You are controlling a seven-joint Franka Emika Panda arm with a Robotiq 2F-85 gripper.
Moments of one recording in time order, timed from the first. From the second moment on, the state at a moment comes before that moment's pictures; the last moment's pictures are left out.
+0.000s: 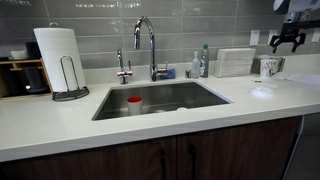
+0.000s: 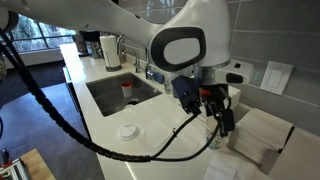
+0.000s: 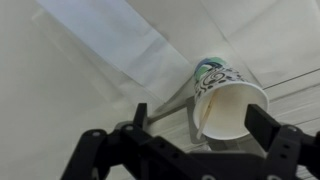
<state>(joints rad) -0.47 0.35 -0.33 -1.69 0.08 2.25 -0.01</state>
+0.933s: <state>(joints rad) -0.30 -0.02 -0.31 -2.07 -0.20 2.40 0.16</state>
